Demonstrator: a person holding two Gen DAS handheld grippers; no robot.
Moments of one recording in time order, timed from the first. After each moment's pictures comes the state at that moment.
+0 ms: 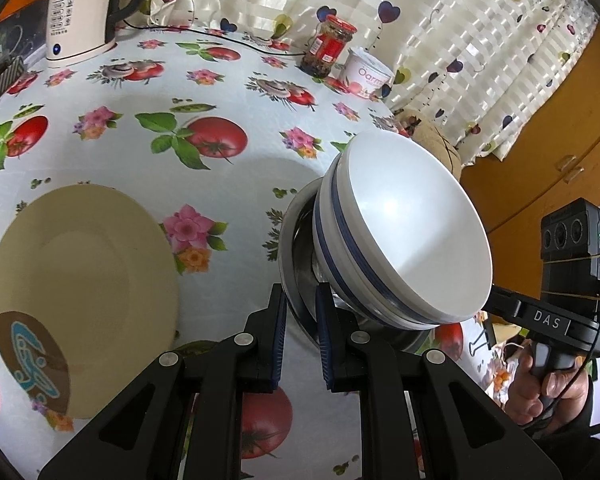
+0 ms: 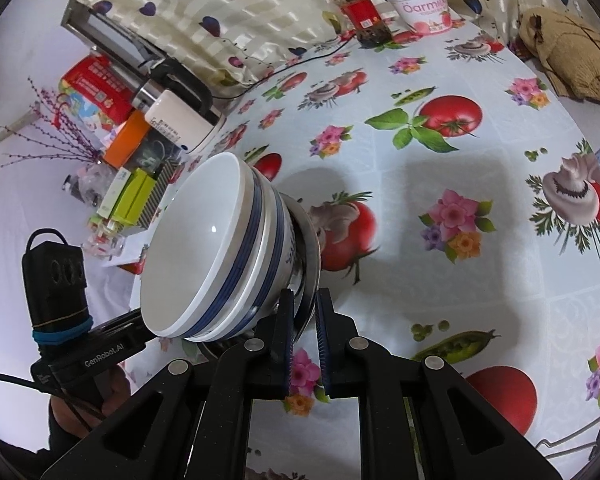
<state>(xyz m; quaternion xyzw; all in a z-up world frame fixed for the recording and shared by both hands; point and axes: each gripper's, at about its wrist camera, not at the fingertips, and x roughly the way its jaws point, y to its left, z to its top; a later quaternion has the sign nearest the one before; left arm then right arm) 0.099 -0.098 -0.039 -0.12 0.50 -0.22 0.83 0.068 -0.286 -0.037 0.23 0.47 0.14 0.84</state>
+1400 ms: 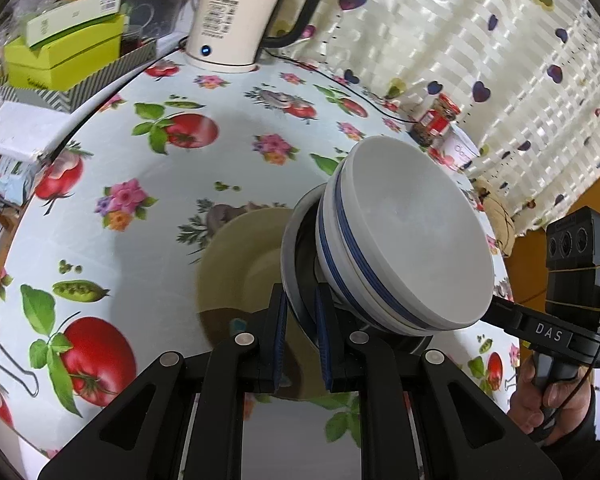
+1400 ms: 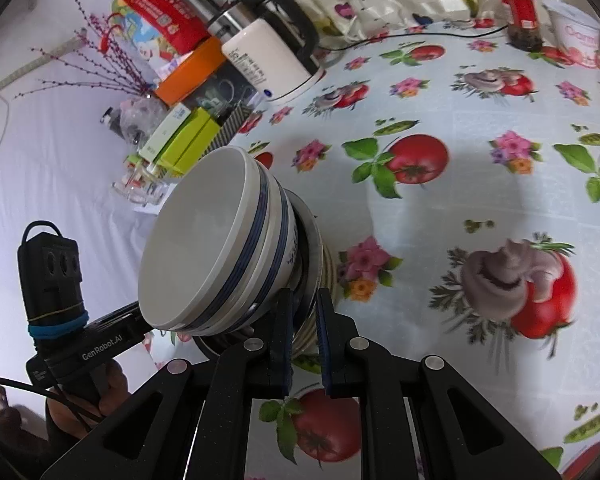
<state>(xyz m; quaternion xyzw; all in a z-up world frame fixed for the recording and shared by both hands) 0.089 0.046 -0.029 -0.17 0.47 -0.09 0.86 0.136 -0.140 -0.035 0.16 0.50 0.26 0.81</state>
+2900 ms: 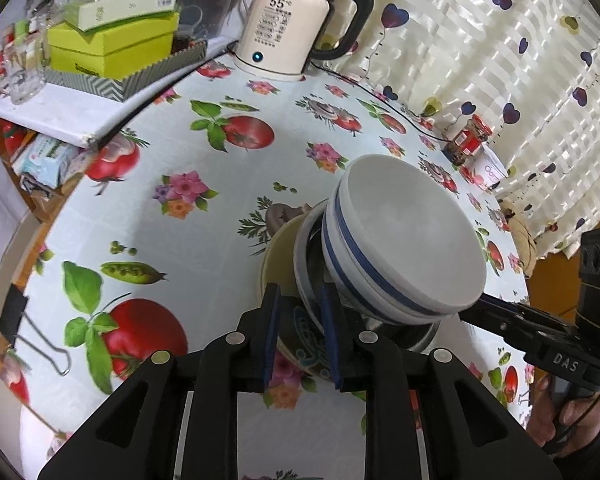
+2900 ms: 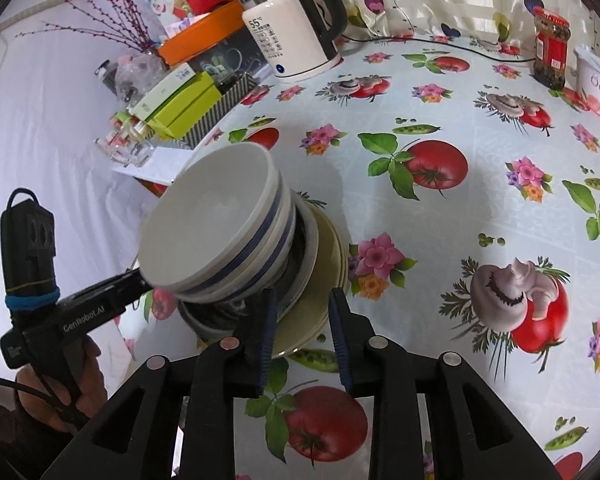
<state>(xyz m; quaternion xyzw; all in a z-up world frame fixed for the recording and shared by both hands) 0.066 0.075 -0.029 -0.18 0.45 -0.03 0.87 0.125 -0.105 -0.026 0.06 0.51 0.25 0.82</state>
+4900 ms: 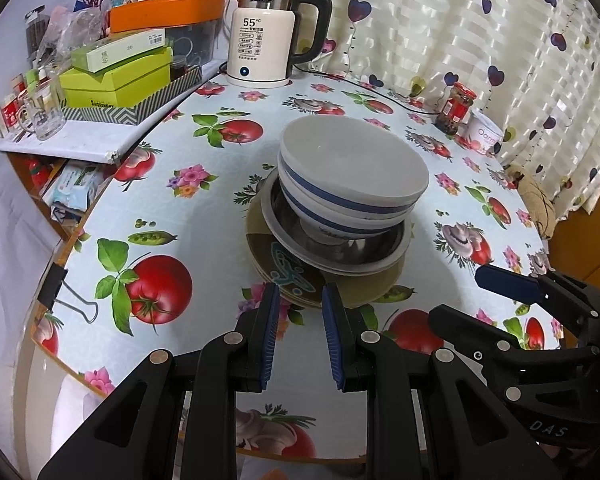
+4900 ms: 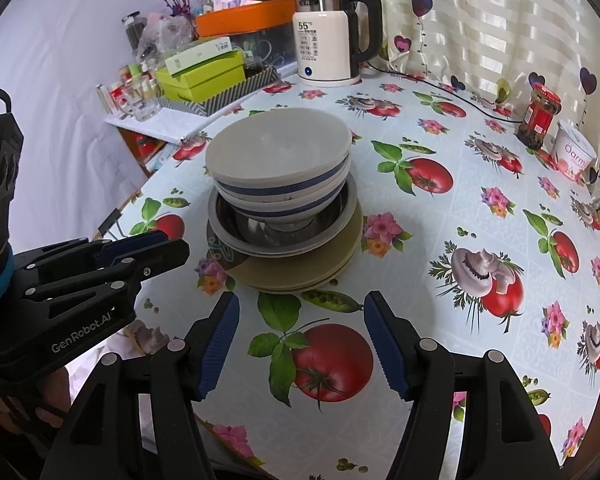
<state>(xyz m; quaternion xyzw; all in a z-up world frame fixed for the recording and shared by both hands) 0.009 0.024 -0.014 -0.09 0.45 0.00 0.89 0.041 -0.070 -0.009 -0.08 0.47 0.22 0.85</state>
